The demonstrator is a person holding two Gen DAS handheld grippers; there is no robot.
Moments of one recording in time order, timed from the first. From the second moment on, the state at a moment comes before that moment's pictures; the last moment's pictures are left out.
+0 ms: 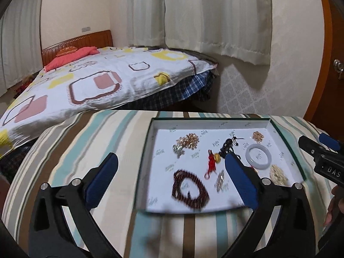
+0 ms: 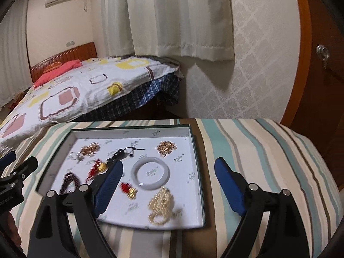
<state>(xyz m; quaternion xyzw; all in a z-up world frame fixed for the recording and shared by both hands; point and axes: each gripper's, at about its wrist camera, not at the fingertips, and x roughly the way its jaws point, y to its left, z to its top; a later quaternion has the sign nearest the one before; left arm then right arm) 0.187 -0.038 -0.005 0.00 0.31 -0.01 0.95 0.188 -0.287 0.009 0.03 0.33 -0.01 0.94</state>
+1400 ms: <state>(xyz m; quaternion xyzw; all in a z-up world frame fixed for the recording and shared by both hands) -0.041 0.006 0.095 -0.02 0.23 0.00 0.97 -0.022 -0.263 0.114 0.02 0.21 0.00 0.98</state>
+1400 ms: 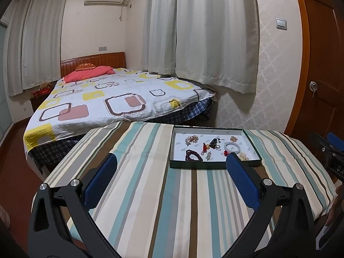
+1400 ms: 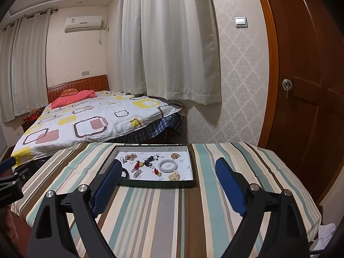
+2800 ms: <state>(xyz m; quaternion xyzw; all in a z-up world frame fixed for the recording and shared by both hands) -0.036 0.010 0.093 -0.03 0.24 0.01 0.97 -0.027 -0.264 0.116 0.02 0.21 0.00 0.98</state>
